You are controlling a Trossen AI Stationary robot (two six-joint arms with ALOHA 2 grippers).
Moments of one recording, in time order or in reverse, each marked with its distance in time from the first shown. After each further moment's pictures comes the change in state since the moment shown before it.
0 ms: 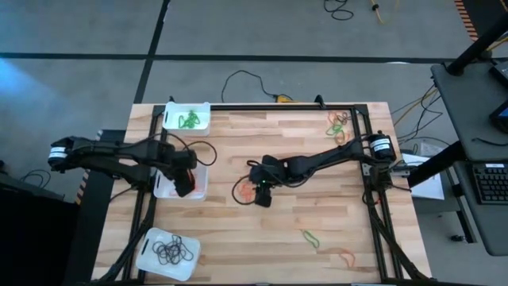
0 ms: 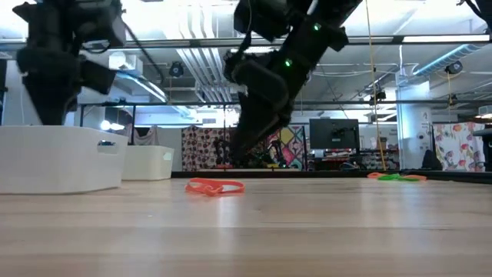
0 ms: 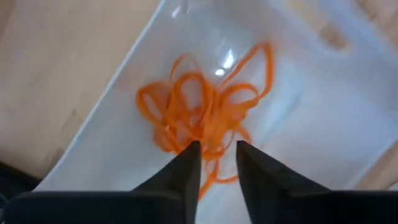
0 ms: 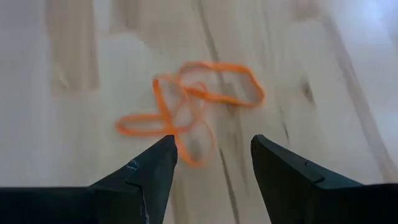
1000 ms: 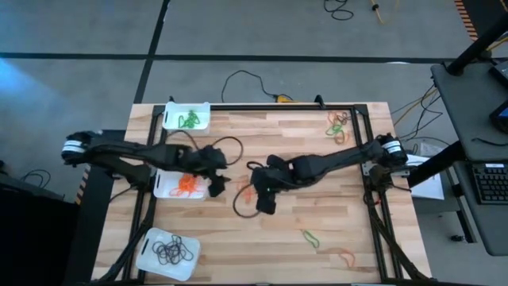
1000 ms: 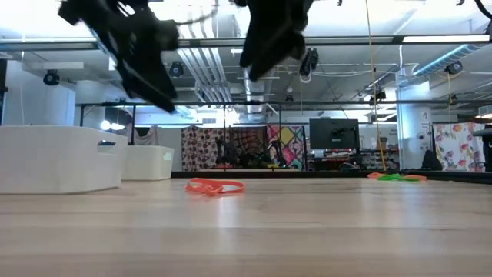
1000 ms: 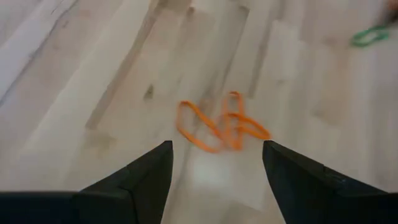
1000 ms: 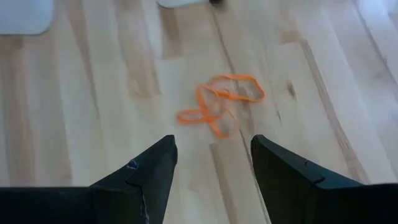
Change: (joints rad) left arm -0.089 0.204 0.116 0.653 -0.150 0.181; right arm 0.118 -0.084 0.317 -0.477 0.057 0.162
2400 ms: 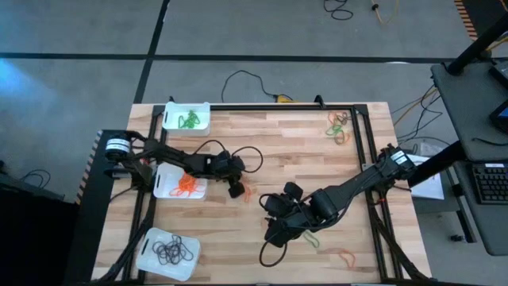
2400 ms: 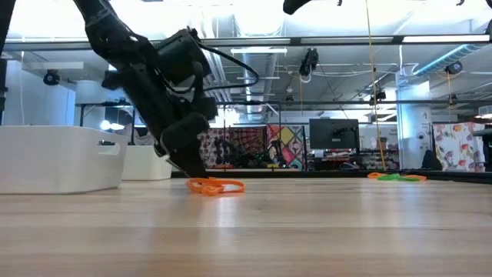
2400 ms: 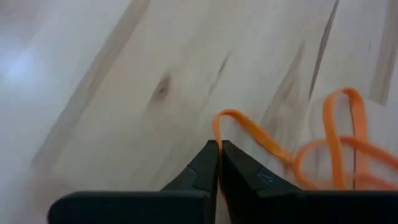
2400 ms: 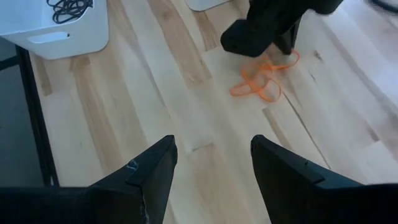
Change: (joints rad) left arm 0.051 0.517 -0.014 0.412 -0.096 0.059; right arm 0.305 0.006 0.135 -0.176 0.244 0.451
